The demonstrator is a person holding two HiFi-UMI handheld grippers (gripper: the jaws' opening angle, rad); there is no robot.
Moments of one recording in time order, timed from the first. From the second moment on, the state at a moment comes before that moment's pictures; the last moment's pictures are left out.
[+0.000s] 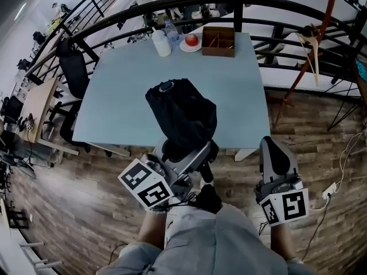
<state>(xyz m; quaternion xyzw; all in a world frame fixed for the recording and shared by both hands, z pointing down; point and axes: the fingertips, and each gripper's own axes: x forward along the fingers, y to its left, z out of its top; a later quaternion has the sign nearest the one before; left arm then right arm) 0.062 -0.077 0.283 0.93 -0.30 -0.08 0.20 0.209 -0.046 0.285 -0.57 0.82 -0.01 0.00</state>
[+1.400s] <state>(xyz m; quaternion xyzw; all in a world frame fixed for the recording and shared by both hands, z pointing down) 0.027 -0.276 0.316 0.95 -0.27 0.04 0.13 0.171 -0.203 0.293 -0.59 0.81 -0.02 -0.01</state>
